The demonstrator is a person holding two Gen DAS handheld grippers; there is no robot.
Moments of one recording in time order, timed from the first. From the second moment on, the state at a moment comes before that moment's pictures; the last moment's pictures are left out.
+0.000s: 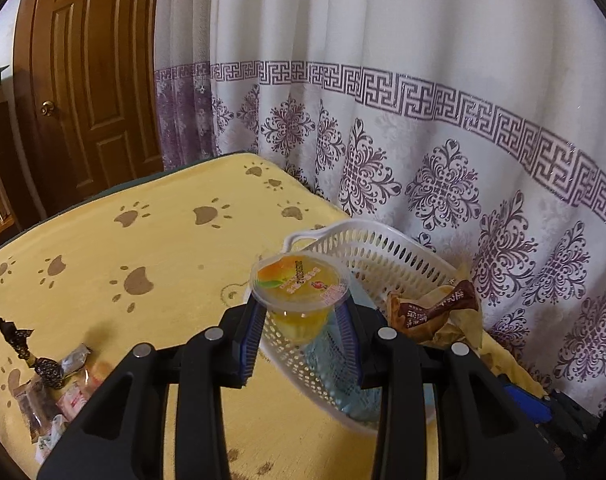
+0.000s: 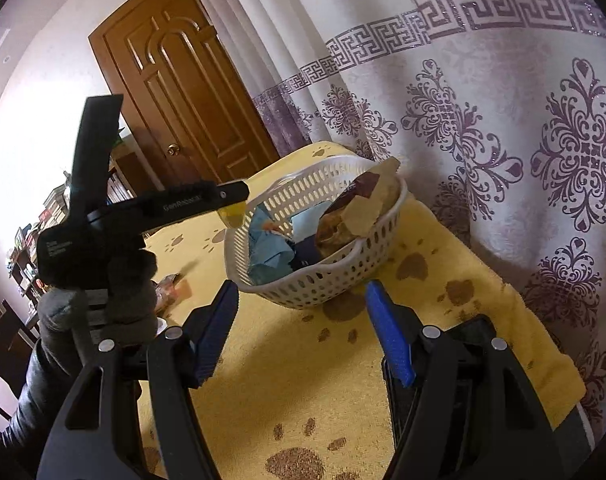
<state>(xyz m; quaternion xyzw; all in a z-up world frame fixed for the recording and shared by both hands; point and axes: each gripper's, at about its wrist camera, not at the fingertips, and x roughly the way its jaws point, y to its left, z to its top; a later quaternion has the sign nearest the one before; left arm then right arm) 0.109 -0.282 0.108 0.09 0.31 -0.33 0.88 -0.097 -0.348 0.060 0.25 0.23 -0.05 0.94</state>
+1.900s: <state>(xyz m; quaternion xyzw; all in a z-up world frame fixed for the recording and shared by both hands) 0.131 0.012 0.077 -0.08 0.34 -0.09 0.93 -0.035 -0.226 0.053 0.17 0.32 0.07 0.93</state>
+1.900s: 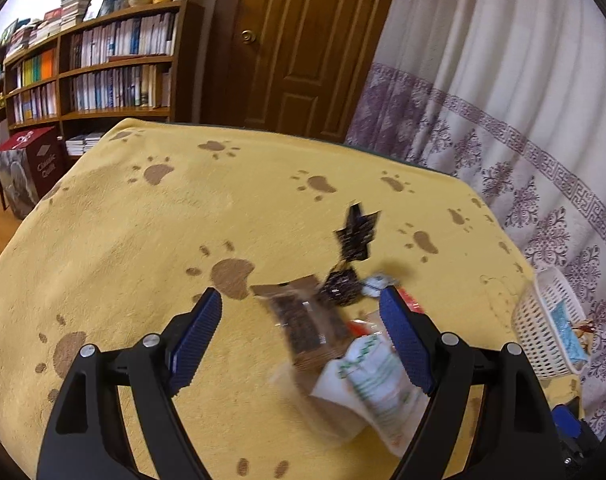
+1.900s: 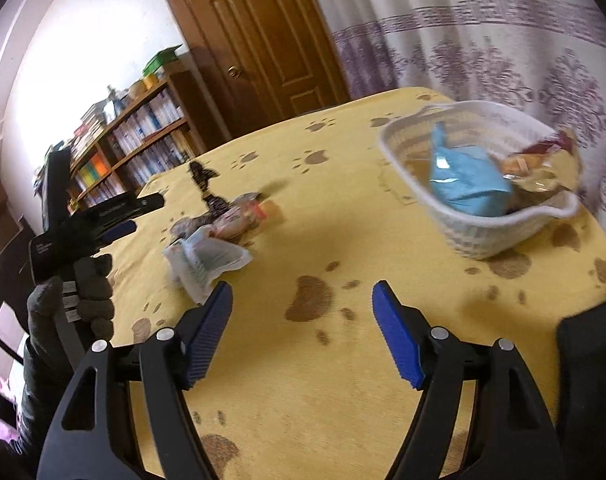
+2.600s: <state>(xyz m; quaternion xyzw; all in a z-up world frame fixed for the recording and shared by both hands) 0.136 0.052 0.064 -0.11 0.35 -0.03 0.93 0.078 -0.101 0.039 0.01 0.37 0.22 0.90</state>
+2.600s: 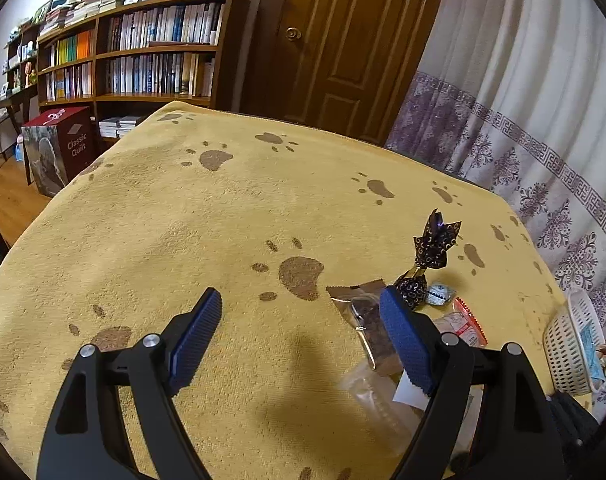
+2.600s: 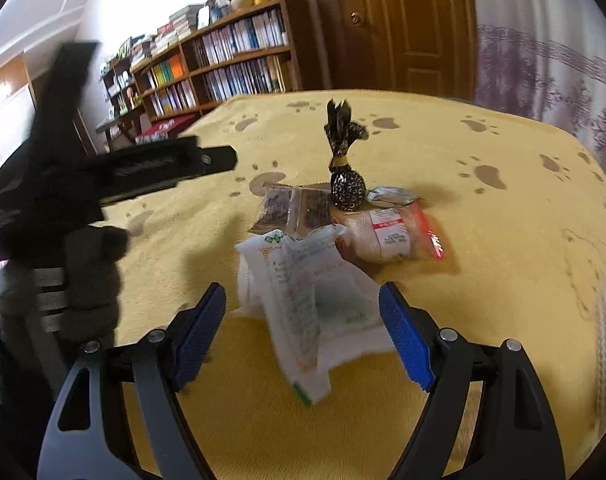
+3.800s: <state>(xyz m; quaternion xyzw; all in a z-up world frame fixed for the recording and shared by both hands) 0.145 0.015 0.042 -0.05 0.38 -0.06 0.92 0.050 -0.158 0.019 0.06 0.39 0.11 0.91</state>
